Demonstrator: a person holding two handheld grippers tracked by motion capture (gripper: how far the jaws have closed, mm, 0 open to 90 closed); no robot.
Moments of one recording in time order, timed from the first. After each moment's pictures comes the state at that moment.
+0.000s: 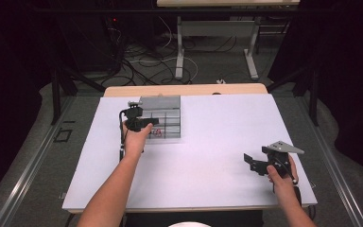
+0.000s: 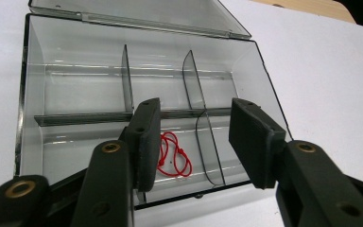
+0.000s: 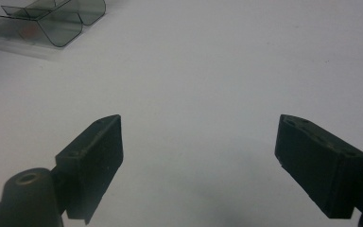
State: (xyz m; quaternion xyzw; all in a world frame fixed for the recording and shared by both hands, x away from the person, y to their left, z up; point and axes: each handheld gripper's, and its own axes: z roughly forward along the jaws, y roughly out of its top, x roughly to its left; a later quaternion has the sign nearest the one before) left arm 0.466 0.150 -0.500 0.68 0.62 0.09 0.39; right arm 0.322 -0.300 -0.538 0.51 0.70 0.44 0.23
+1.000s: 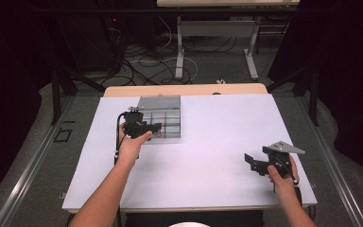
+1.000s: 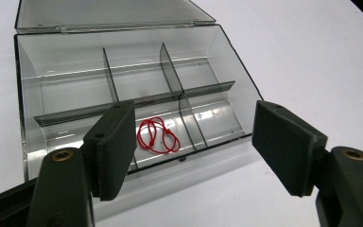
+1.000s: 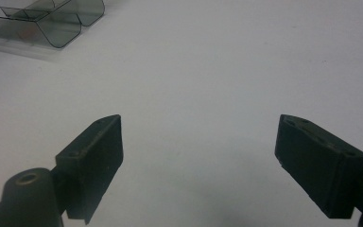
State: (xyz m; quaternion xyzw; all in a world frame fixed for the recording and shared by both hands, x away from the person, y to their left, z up) left arm 0.435 0.150 -0.489 0.73 0.55 0.12 0.40; right arm 0.321 -0.302 -0.538 0.51 0.70 0.44 0.23
